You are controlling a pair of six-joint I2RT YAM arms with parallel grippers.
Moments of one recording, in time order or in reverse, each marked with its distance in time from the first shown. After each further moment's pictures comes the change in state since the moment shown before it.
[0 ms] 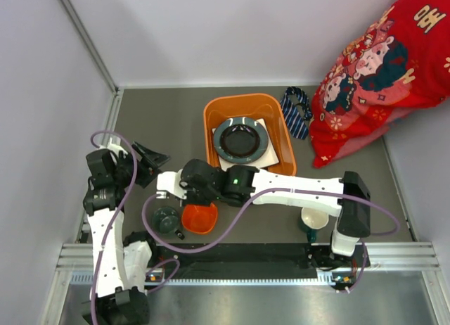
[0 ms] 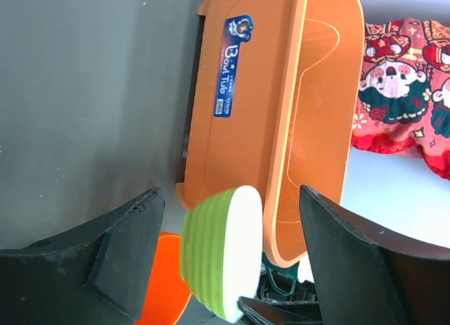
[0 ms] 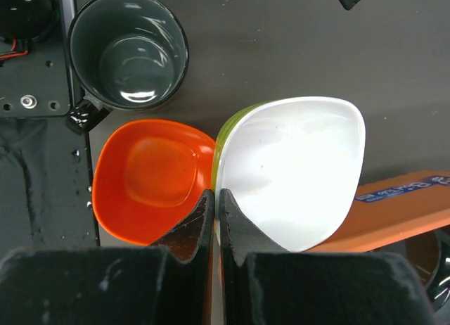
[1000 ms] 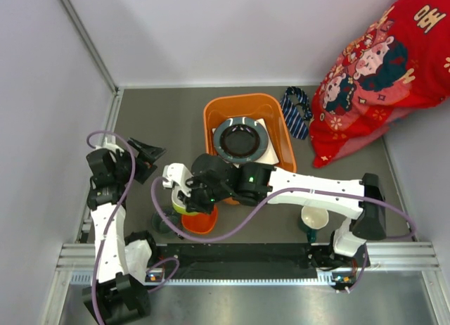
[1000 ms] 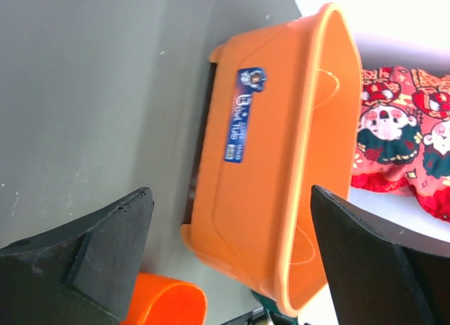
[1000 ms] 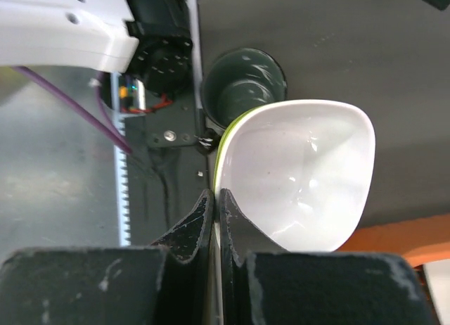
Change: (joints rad) left arm 0.047 0.057 -0.117 0.248 -0.026 -0.077; right arm 0.000 -0.112 -0.033 0.036 -0.257 0.312
